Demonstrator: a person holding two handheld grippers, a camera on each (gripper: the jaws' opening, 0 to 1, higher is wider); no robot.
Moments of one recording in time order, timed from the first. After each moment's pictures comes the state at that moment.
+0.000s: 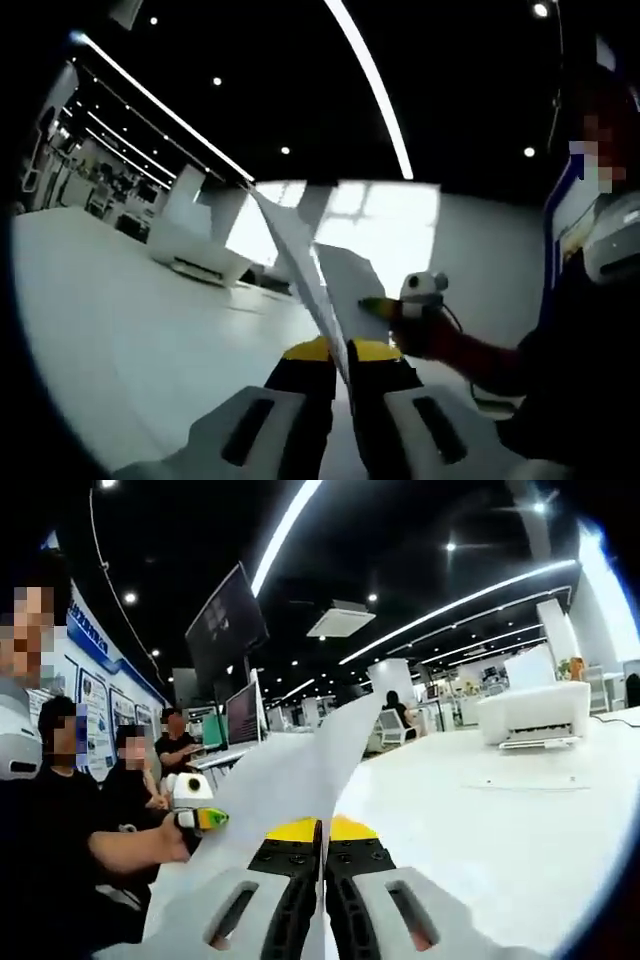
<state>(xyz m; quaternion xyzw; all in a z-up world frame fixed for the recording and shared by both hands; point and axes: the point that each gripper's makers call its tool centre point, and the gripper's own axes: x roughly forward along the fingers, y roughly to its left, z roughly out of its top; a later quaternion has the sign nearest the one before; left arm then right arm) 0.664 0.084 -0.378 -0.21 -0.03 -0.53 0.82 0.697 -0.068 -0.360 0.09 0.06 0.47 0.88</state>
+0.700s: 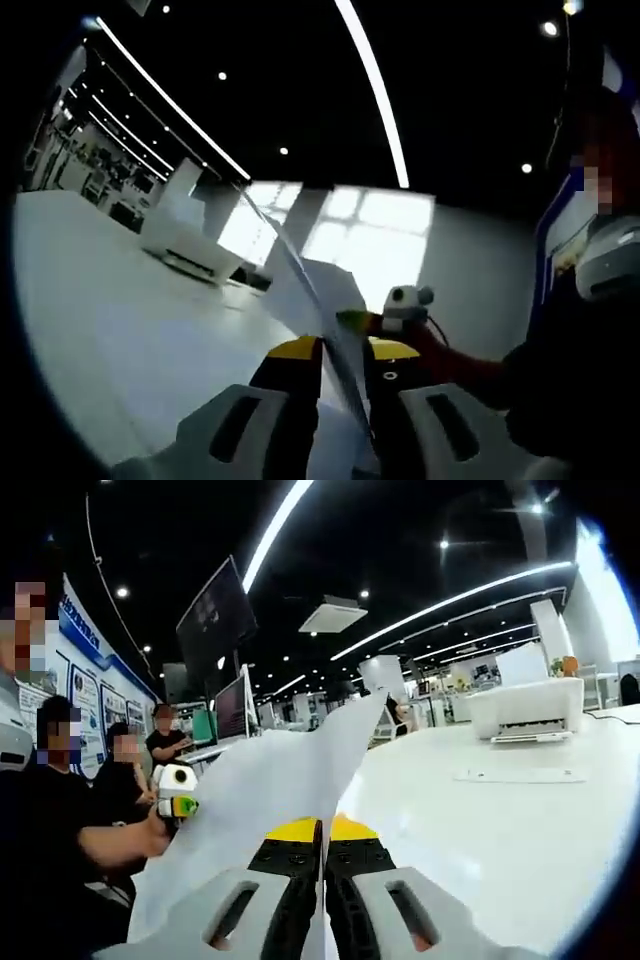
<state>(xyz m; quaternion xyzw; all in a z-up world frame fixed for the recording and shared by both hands) 0.658 0.081 -0.373 -0.24 -0.02 -0.54 0.80 0.708 -0.067 -0.374 0.09 0.07 0.45 0.89</state>
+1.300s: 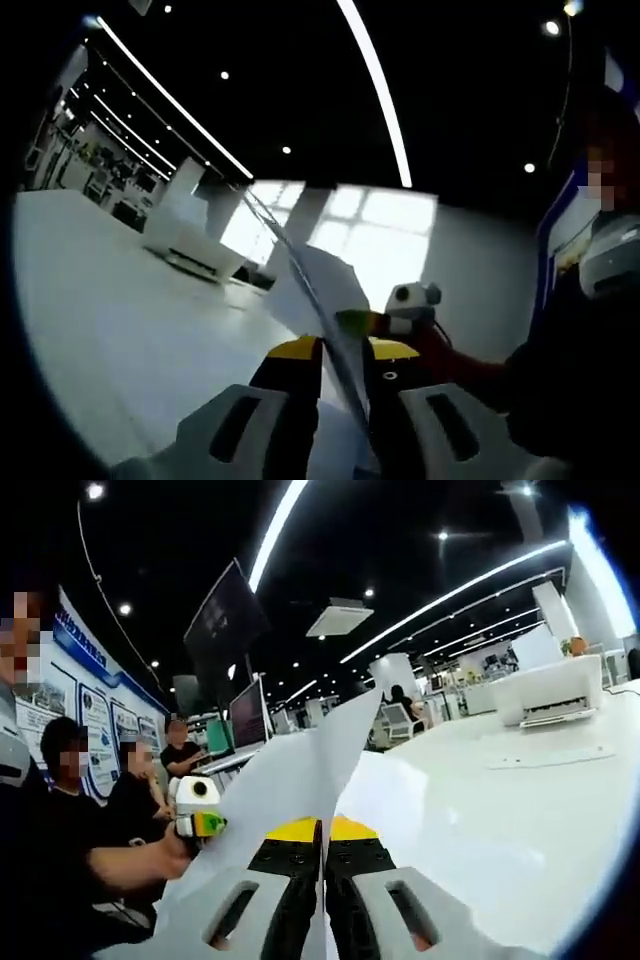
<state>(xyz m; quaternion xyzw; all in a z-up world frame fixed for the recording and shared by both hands) 0.659 0.083 -0.374 -0.24 -0.02 -0.54 0.81 0.696 -0.009 -0.376 0.13 0.07 0.47 0.87</state>
